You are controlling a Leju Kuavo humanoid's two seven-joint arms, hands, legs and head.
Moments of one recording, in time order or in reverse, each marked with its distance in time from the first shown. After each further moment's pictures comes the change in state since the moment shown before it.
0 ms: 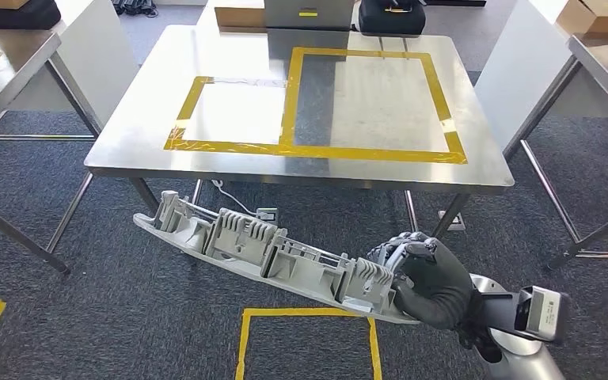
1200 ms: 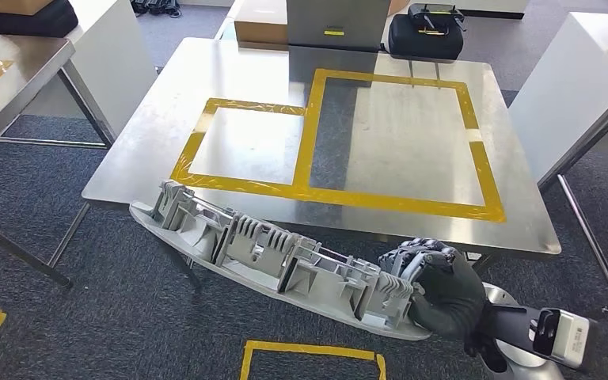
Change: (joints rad) left arm 0.000 0.002 0.000 -0.002 -0.010 0.000 -0.017; right arm 0.028 0.011 -0.017 -0.027 0.041 -0.015 -0.080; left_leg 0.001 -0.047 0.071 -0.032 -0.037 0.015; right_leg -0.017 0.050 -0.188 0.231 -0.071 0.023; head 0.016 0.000
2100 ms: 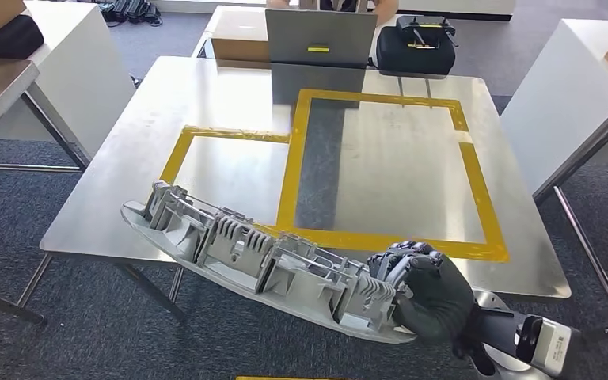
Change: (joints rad) left arm 0.003 -0.001 0.000 0.000 -0.001 0.000 -0.015; right arm 0.011 0.035 0.017 -0.018 0.061 -0.042 -0.011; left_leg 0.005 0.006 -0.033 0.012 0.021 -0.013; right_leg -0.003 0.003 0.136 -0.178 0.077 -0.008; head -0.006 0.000
